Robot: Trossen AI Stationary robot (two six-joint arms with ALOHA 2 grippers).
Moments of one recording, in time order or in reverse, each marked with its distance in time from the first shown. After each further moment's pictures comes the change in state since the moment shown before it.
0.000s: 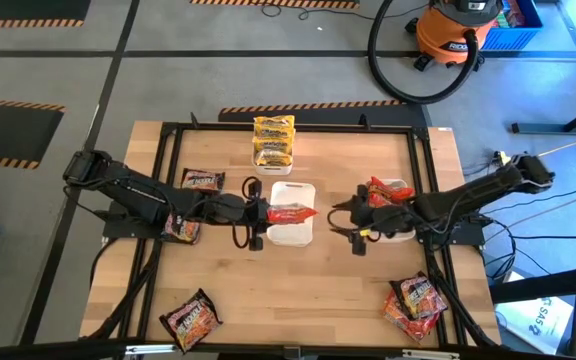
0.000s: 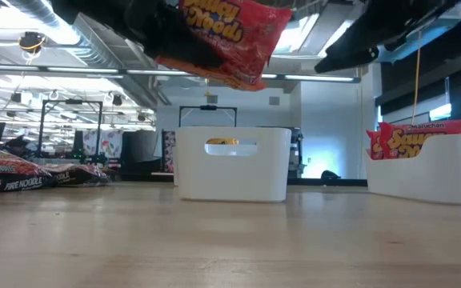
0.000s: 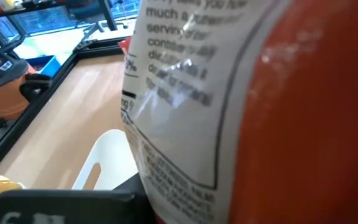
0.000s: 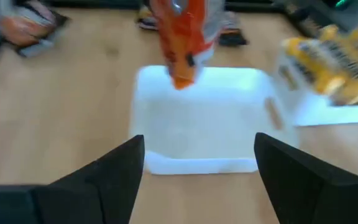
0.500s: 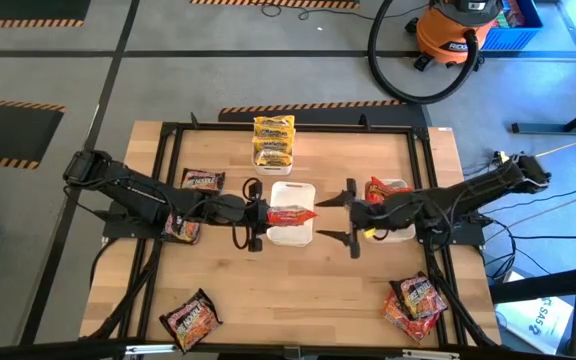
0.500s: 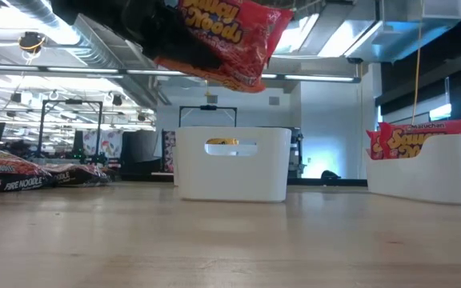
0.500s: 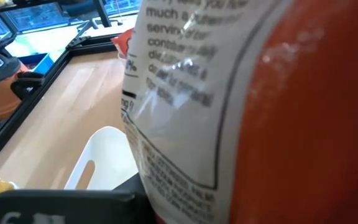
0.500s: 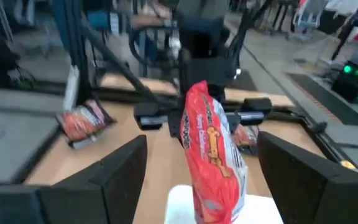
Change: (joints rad) left arm 0.001 0.001 0.000 -0.012 0.019 0.000; right arm -0.003 0.070 0.206 0.230 -0.112 -0.219
